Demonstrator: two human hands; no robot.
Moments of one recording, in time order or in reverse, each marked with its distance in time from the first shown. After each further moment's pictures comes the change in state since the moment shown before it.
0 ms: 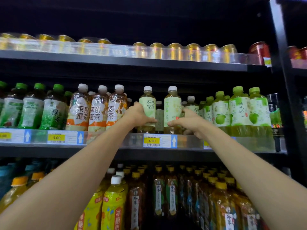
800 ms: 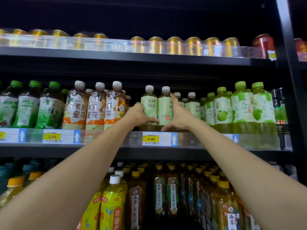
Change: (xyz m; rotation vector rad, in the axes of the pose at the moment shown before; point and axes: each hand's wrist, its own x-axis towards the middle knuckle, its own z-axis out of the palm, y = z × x) left_hand 0.010 -0.007 0.015 -0.108 -0.020 -0.001; right_hand 0.019 -0.007 0.018 -0.467 0.016 -0.229
